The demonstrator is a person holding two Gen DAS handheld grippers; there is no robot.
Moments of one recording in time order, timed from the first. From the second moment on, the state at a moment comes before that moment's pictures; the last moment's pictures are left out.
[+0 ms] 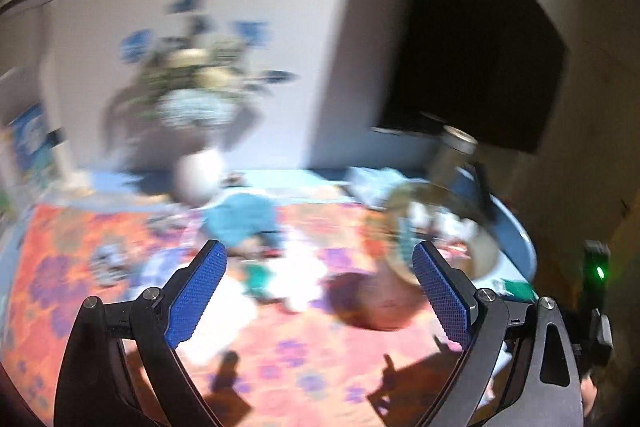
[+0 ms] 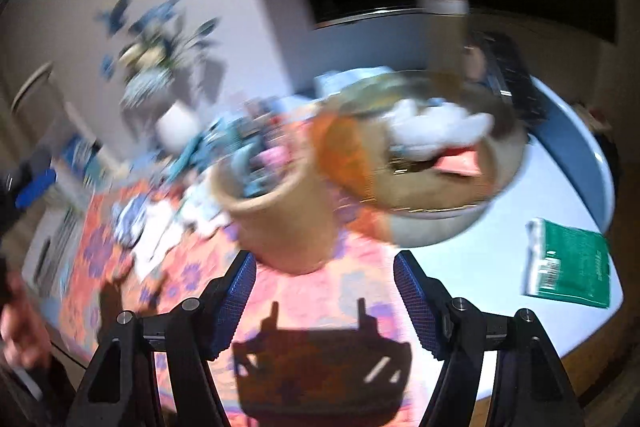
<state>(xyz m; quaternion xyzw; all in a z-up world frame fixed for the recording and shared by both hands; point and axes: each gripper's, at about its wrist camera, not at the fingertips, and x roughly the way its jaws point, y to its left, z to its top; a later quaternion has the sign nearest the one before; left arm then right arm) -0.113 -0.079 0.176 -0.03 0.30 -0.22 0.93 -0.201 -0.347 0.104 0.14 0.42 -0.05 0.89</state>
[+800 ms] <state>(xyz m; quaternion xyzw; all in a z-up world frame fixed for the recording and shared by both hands) -0.017 0.036 0.045 -0.05 0.41 -0.13 0.90 -0.083 -0.162 0.038 0.08 0.49 0.13 0.86</state>
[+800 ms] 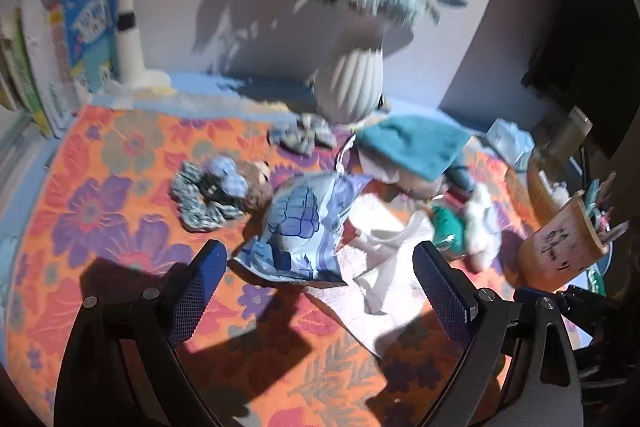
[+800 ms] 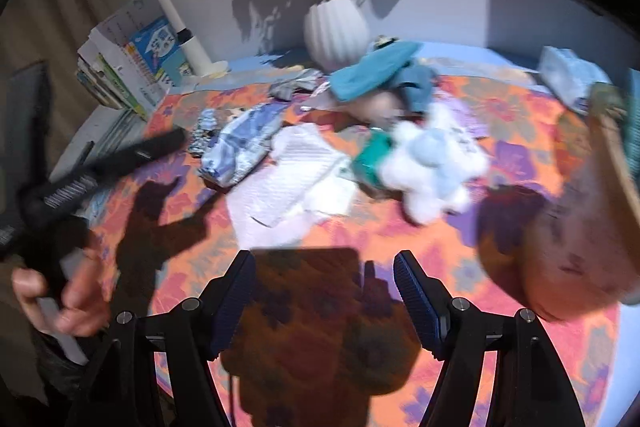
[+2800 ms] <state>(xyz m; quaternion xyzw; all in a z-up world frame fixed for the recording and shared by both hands) 0.019 0.065 -0.001 -0.14 0.38 -0.13 0.91 -0.033 -0.073 -0.014 -0.05 0.49 0.23 0.84</state>
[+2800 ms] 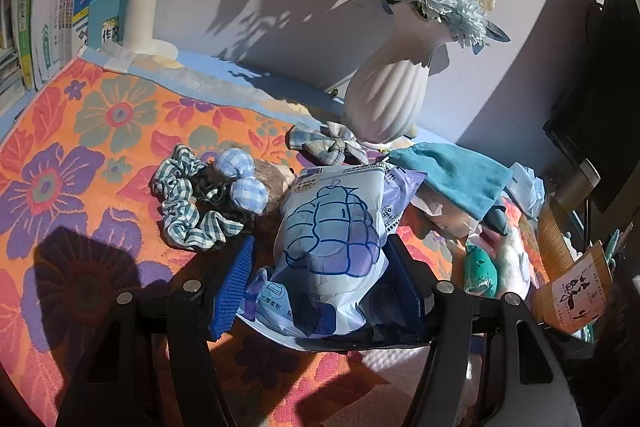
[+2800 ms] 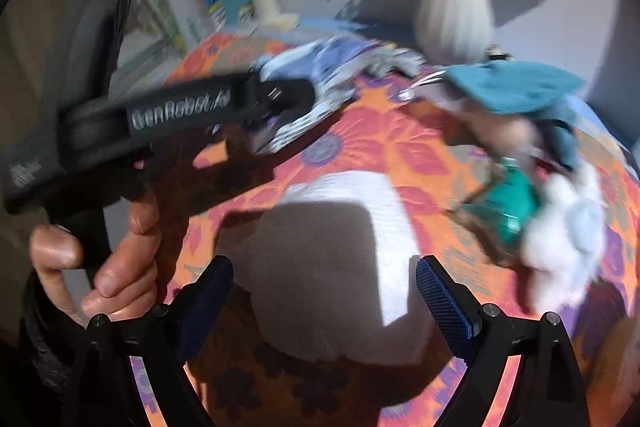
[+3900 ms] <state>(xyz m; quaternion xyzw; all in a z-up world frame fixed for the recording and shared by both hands) -0.078 -0.008 0.054 -0.13 0.33 -0.28 0.89 -0.141 -0.204 0.062 0.02 0.44 0.06 0.89</state>
